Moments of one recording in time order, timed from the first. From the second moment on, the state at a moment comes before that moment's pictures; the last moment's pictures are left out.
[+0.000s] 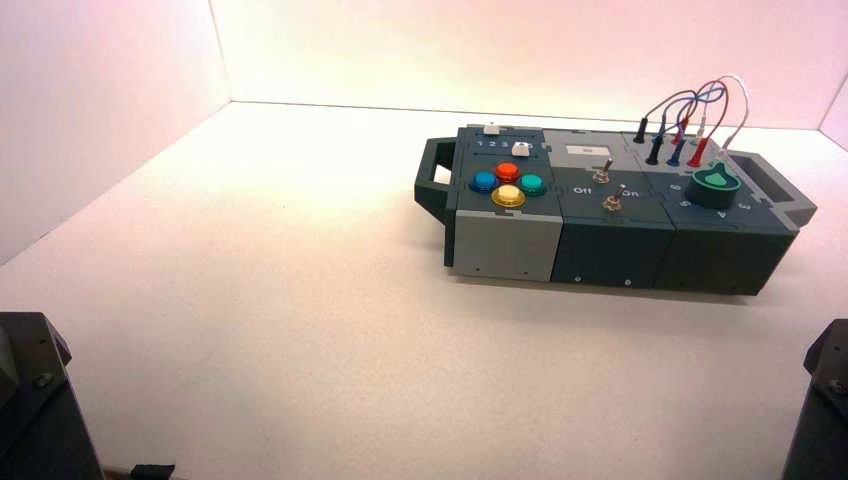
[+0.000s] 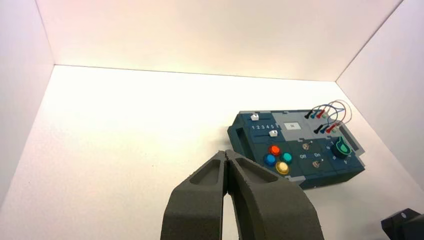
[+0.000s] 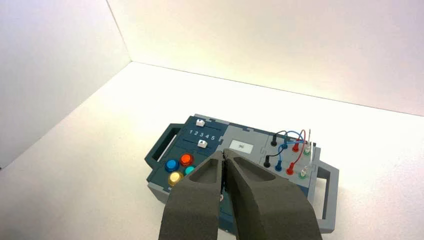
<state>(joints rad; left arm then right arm) -0.36 -1.37 0.98 -0.14 0.84 -0.13 0.27 -1.50 1.04 0.08 0.86 0.05</state>
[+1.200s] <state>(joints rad) -0.36 -1.33 0.95 -0.16 0.83 -0.13 0.45 -0.52 0.87 0.11 0.66 0.02</state>
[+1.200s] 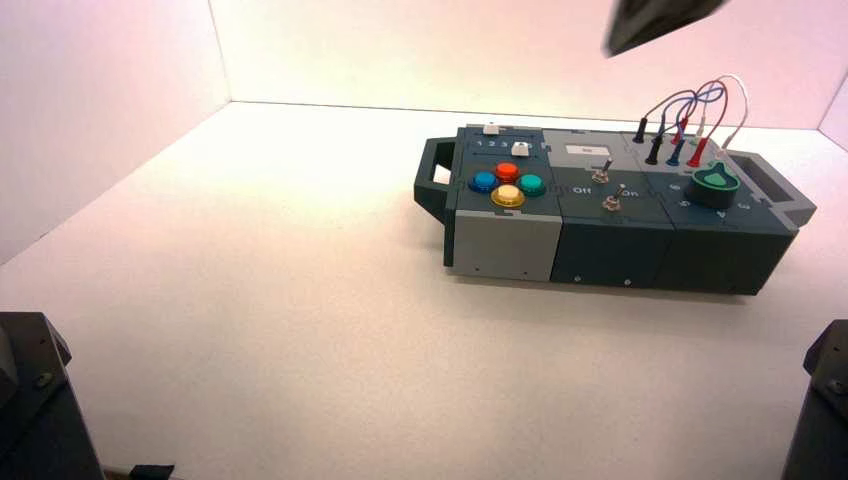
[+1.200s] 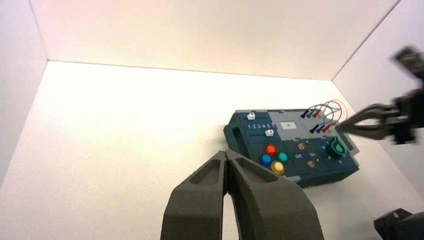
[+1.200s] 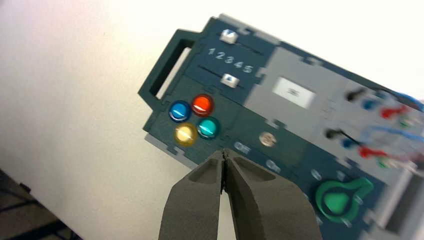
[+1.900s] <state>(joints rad) -0.36 -1.29 0.93 -0.16 0.82 -0.13 0.48 -0.11 0.78 0.14 0.56 0.02</state>
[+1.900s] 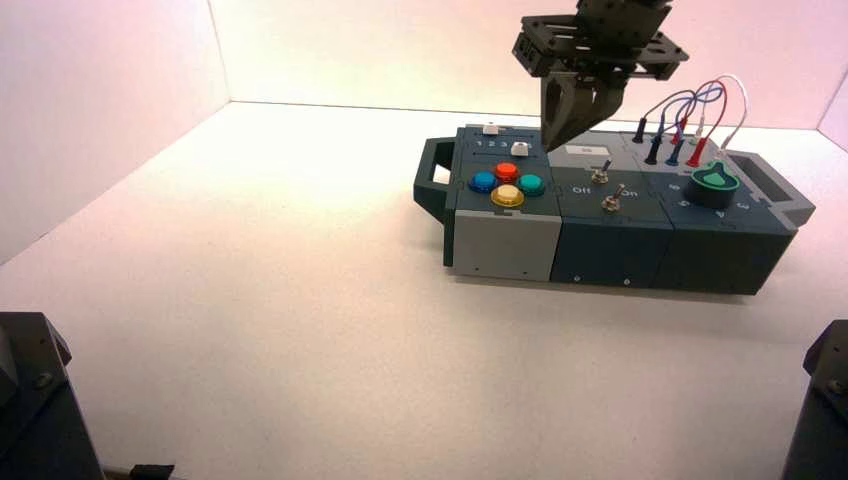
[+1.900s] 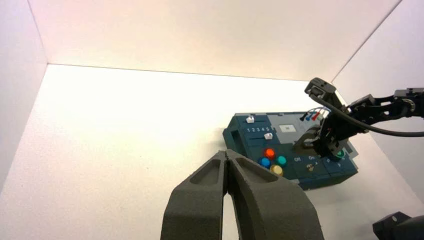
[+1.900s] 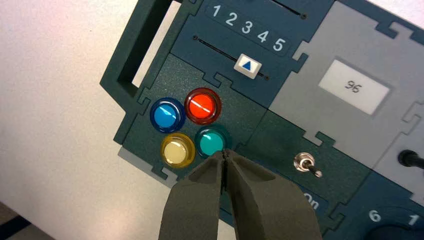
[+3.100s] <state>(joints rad) -0.36 -1.27 0.93 -0.16 0.79 -0.12 0.48 0.03 0.74 0.18 0.57 0.02</state>
